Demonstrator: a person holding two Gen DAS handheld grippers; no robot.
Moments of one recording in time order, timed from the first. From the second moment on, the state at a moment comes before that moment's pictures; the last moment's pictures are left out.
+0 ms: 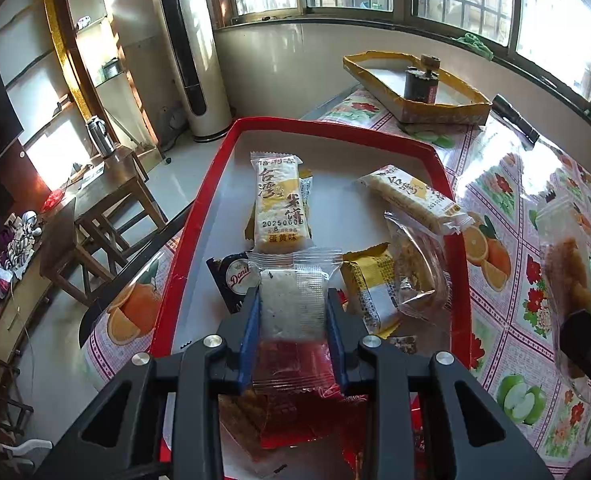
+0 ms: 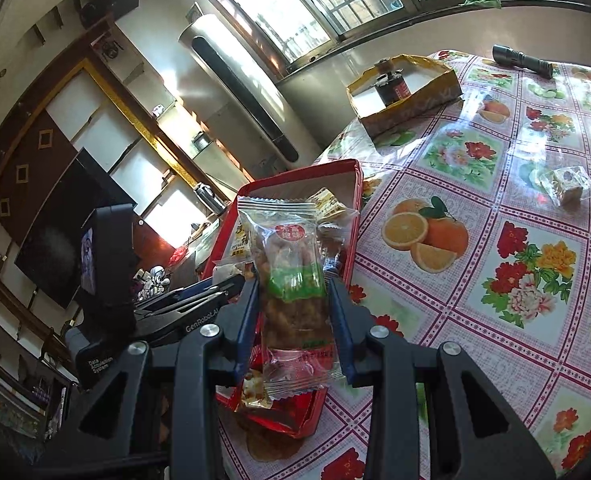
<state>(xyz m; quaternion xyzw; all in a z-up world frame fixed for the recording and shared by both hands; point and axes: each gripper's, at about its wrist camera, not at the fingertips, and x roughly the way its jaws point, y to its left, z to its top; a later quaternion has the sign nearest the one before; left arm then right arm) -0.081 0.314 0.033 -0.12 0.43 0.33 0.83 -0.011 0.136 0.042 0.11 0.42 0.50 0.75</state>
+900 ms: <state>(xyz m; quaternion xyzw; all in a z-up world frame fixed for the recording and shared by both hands) -0.077 0.341 0.021 -0.13 0.44 0.35 0.82 0.030 0.233 0.025 0.05 0.43 0.52 0.73</state>
